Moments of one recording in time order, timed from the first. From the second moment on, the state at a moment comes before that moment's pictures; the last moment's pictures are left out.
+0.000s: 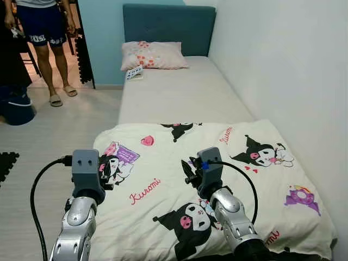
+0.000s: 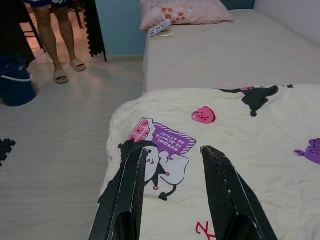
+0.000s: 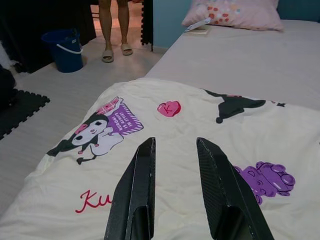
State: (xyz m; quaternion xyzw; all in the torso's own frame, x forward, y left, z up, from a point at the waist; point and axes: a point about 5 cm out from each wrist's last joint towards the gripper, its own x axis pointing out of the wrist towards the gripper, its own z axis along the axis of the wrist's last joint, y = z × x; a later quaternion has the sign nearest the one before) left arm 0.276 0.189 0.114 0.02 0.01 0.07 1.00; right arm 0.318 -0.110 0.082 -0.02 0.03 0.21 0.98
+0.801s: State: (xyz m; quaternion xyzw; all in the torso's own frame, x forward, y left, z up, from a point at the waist) left arm 0.276 0.183 0.121 0.02 0.00 0.05 1.00; right arm 0.318 -0.111 0.082 -0.01 0.03 0.20 0.98
